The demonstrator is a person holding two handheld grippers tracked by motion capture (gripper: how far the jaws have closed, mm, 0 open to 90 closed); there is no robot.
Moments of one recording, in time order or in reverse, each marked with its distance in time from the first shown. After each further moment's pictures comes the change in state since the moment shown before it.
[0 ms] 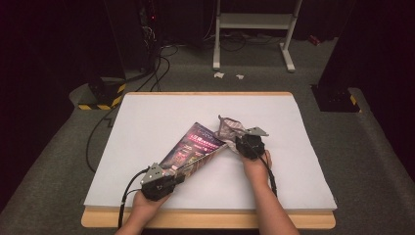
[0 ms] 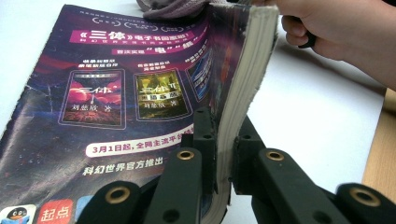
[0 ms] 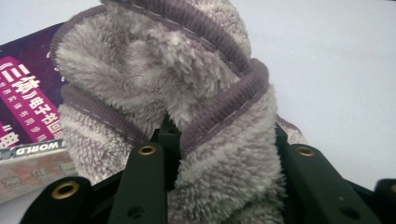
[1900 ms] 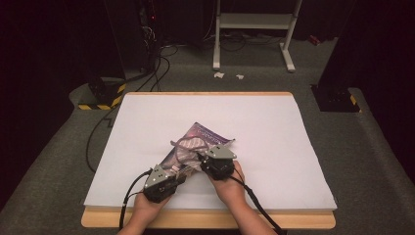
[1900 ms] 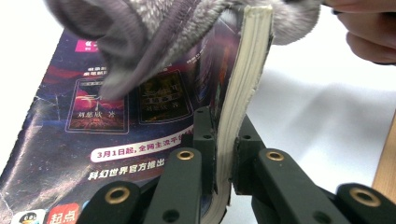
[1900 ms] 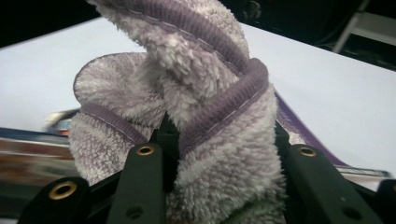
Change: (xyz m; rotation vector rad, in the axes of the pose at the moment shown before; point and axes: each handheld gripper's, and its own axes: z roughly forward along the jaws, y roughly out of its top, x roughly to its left) left arm -0.010 0.002 0.001 0.009 0.054 0.058; right arm 0.118 0.000 -0.067 -0.141 0.237 -0.222
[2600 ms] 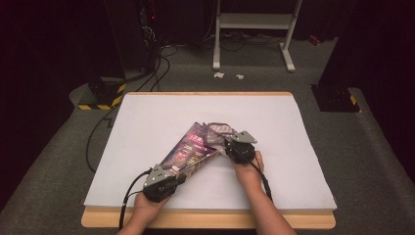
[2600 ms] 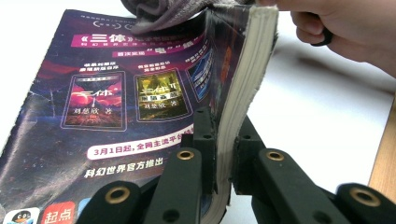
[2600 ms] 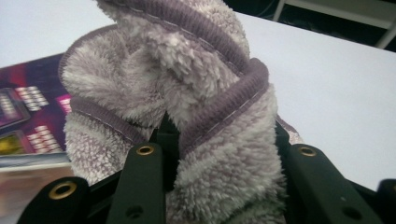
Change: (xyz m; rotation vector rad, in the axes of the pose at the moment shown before) left arm 0.002 -0.001 0.001 0.001 -0.019 -0.019; right arm -0.087 -0.024 0.029 0.072 -0.200 0.087
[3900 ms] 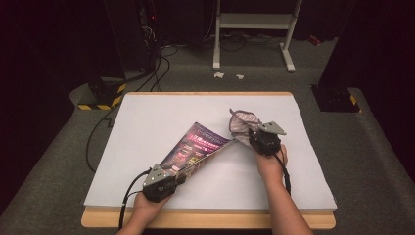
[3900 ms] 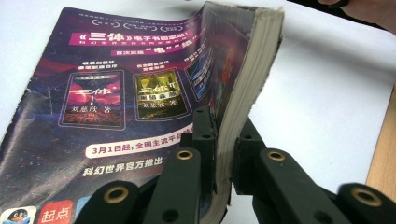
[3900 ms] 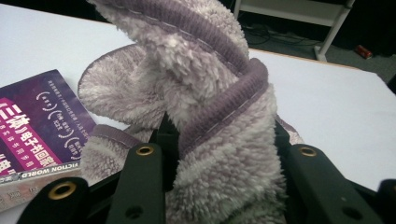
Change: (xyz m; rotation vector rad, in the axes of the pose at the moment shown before) left arm 0.002 -0.002 0.000 -0.007 -0.013 -0.013; right arm -0.067 0.015 -0.033 -0.039 -0.118 0.089
